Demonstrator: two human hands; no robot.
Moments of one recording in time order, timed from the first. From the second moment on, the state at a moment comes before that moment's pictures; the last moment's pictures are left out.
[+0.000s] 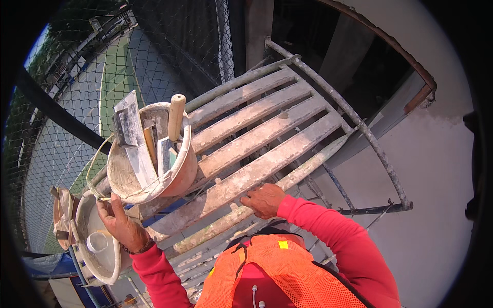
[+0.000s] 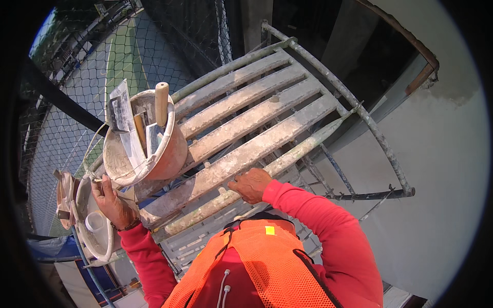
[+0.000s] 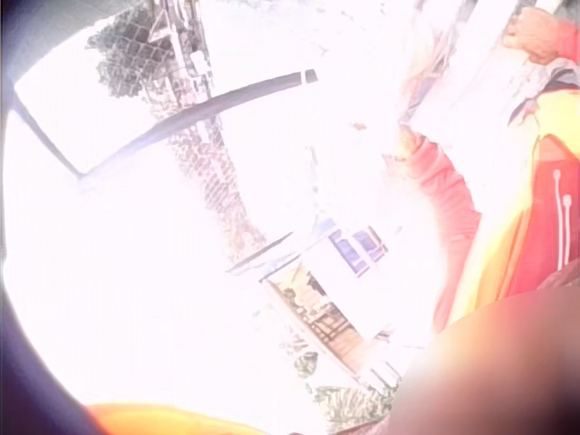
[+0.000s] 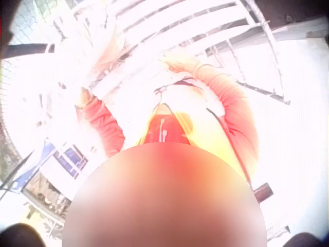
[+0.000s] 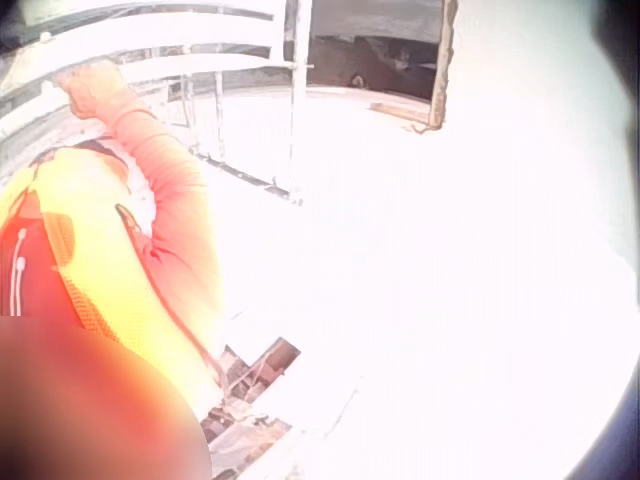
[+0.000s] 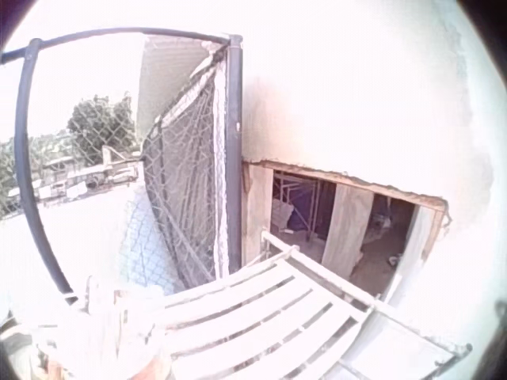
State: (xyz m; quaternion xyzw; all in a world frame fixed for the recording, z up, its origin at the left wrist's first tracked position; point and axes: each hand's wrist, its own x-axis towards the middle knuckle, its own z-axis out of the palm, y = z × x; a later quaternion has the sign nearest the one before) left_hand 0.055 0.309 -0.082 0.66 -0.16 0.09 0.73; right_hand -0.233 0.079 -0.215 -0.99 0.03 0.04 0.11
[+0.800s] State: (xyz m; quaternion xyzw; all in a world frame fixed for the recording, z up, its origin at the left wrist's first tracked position) left_hand 0.042 0.189 0.125 0.46 -0.44 -0.36 0.68; right_hand -0.273 0.080 -0.170 -0.93 0.06 -0.34 0.15
